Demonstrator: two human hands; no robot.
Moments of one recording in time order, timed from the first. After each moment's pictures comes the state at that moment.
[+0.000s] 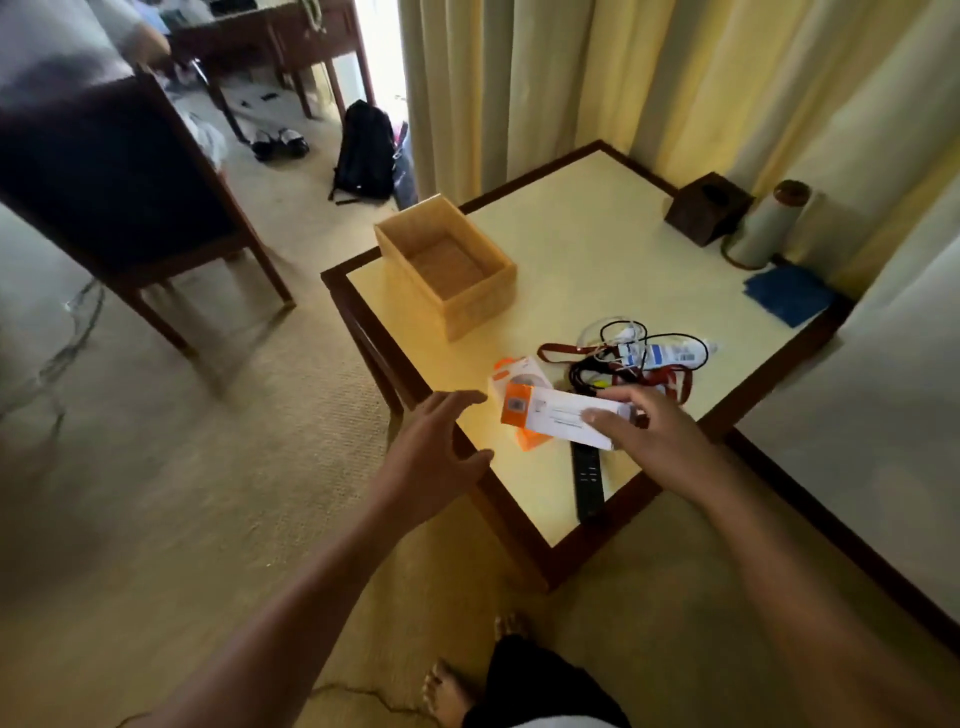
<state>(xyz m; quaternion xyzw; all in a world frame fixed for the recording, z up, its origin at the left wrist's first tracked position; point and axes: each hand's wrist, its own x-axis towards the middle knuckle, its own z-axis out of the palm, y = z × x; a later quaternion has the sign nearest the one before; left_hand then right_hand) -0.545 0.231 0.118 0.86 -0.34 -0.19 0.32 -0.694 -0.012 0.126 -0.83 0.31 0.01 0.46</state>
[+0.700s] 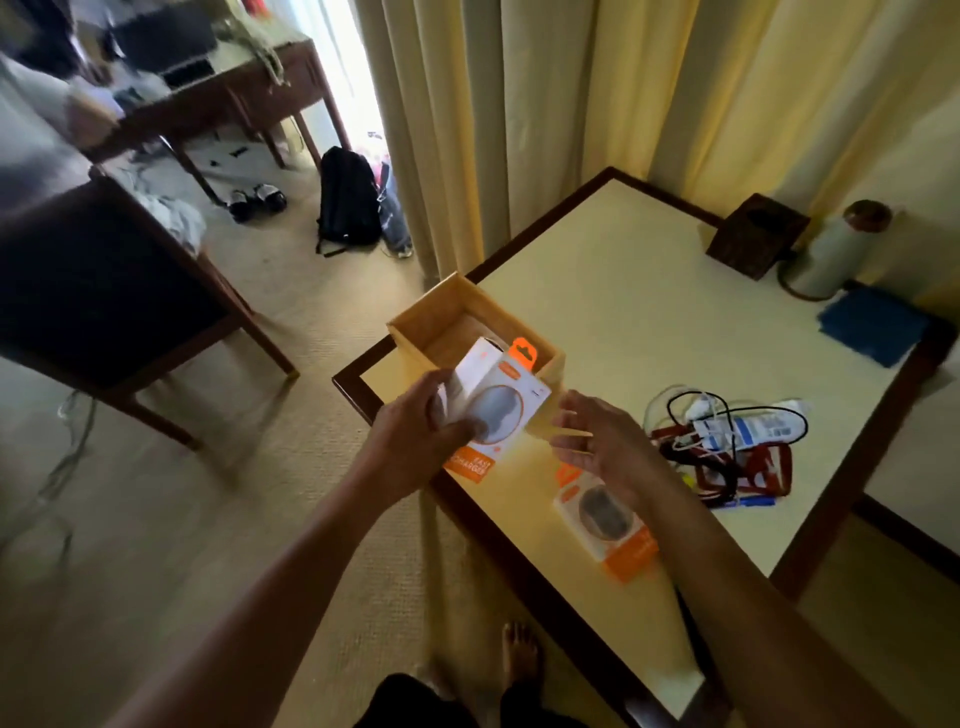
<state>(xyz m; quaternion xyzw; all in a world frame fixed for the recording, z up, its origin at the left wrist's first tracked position) -0.302 0.177 0.134 0.85 -0.30 -0.25 0.35 -0.452 -0.013 0.081 -0.49 0.44 -0.06 0.75</state>
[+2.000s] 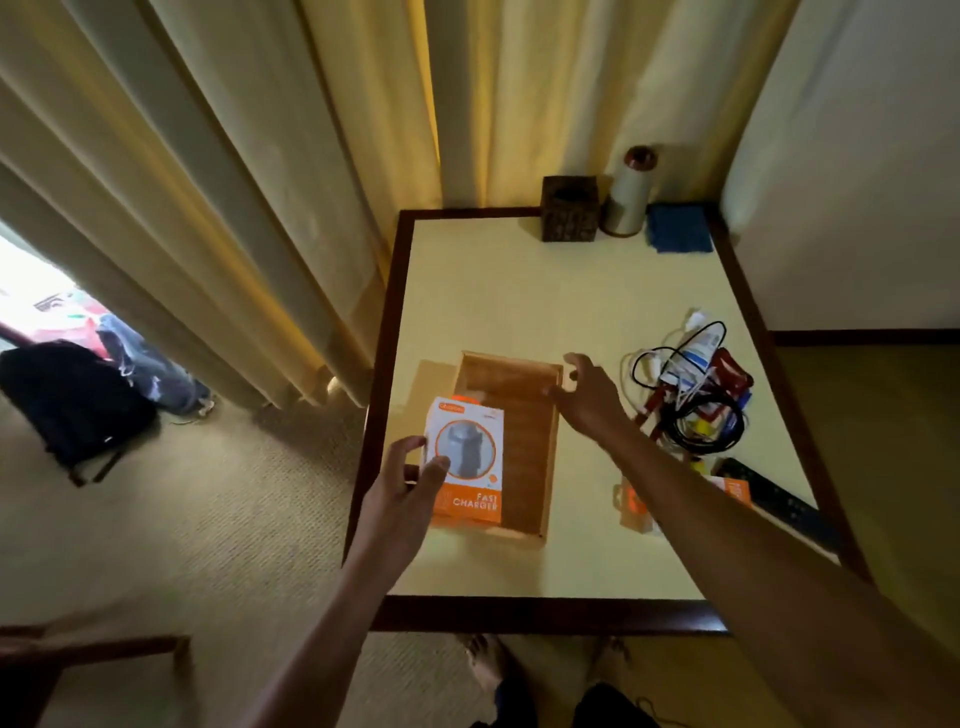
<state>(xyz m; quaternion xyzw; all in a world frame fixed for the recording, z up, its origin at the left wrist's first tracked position) -0.069 0.083 0.082 0.73 -0.41 -0.45 0.33 -0.313 -0.073 0.035 -0.59 0.71 -0.14 0.36</state>
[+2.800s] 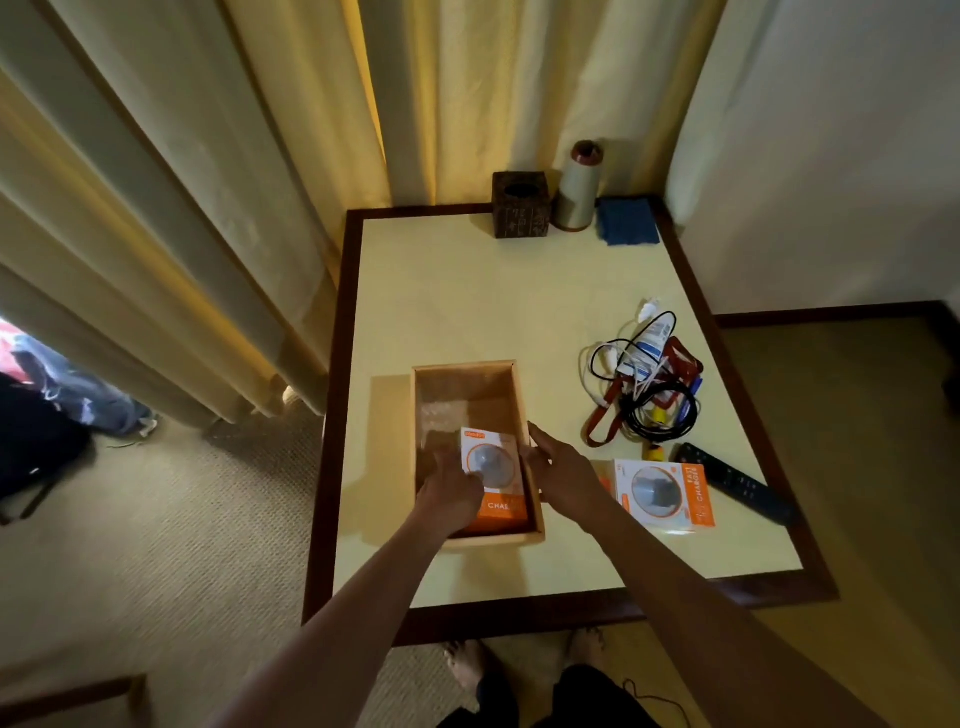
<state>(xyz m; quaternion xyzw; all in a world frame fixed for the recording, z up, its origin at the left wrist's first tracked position) -0.147 0.021 0.035 0.73 -0.46 -0.49 0.04 -0.322 0.016 0.014 -0.52 0.69 -0.14 0.48</state>
